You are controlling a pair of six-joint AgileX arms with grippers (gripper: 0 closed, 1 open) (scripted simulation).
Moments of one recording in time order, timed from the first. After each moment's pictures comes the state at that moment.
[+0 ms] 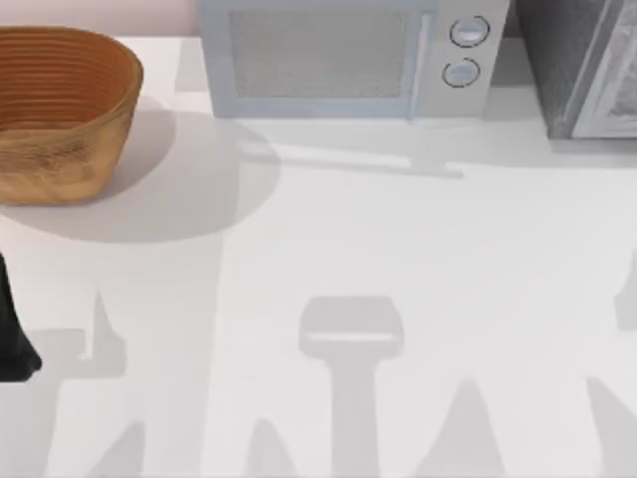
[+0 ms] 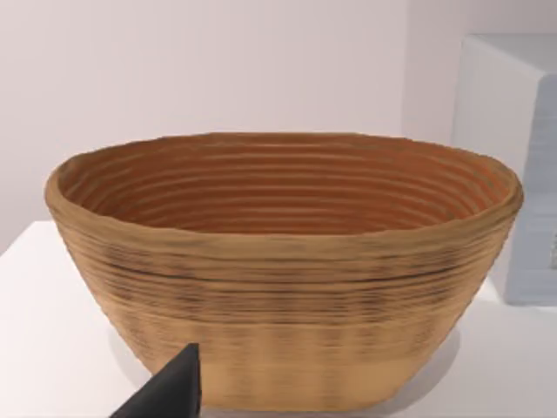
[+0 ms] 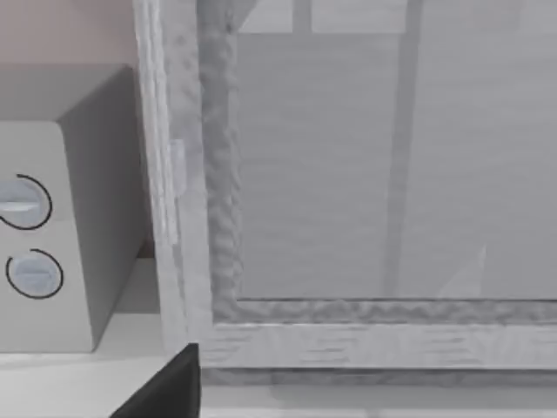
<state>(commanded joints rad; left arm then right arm) 0.00 0.00 0.00 0.00 0.00 0.00 -0.37 0.57 0.13 0.43 -0.37 0.01</state>
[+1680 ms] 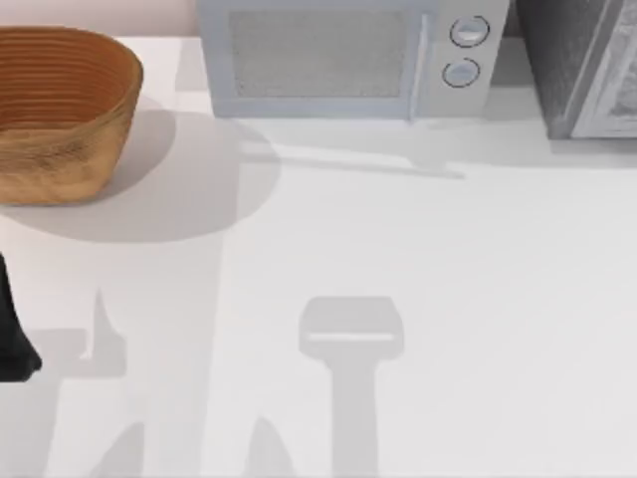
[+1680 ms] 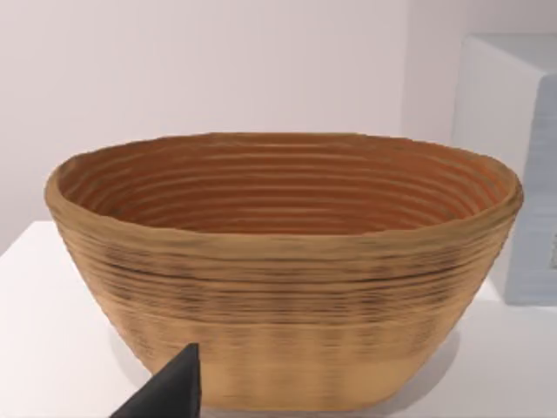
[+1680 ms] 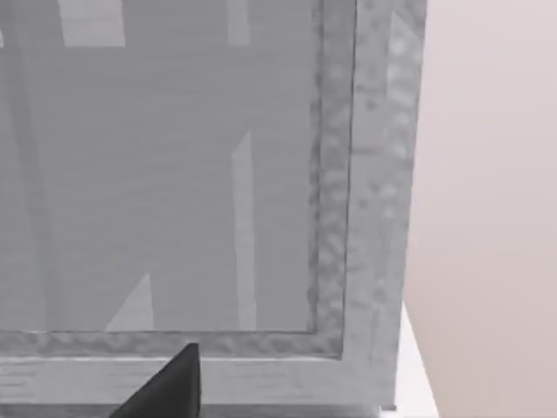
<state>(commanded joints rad) 0.00 0.00 0.00 0.00 0.00 0.00 -1.02 1.52 0.54 0.99 -1.01 0.02</state>
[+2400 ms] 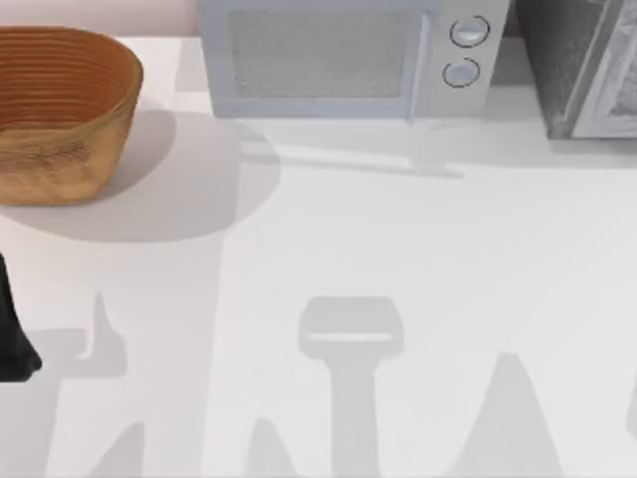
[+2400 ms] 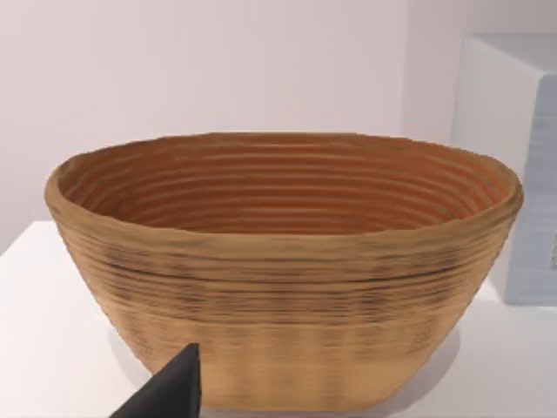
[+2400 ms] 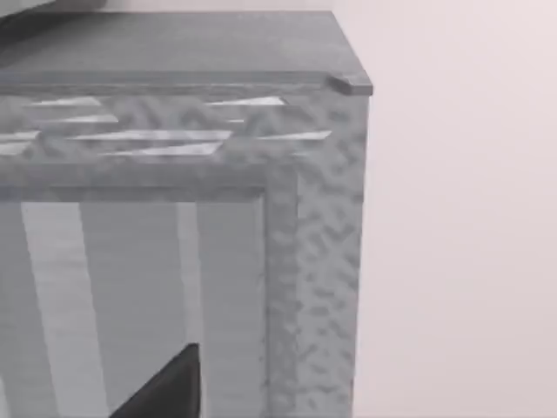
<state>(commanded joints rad) 0.00 0.00 0.00 0.00 0.00 0.00 -1.04 1.40 1.35 0.06 -1.03 0.02</state>
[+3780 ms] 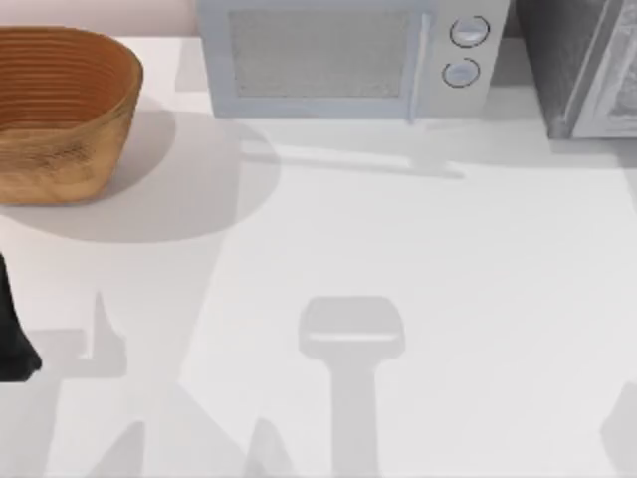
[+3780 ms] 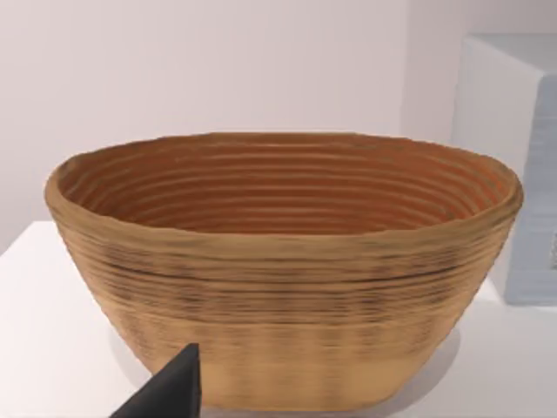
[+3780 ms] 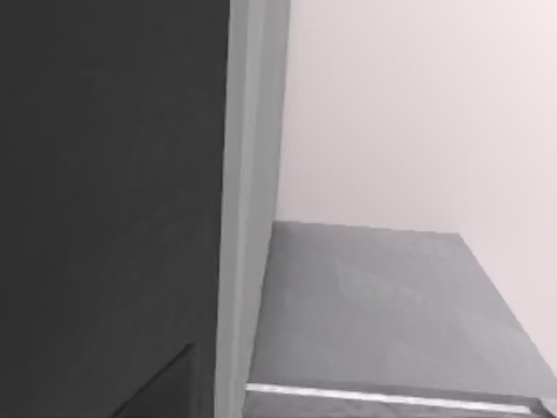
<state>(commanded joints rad) 0.00 0.00 0.00 0.00 0.00 0.00 -0.71 1.30 1.81 -0.35 -0.76 0.05</state>
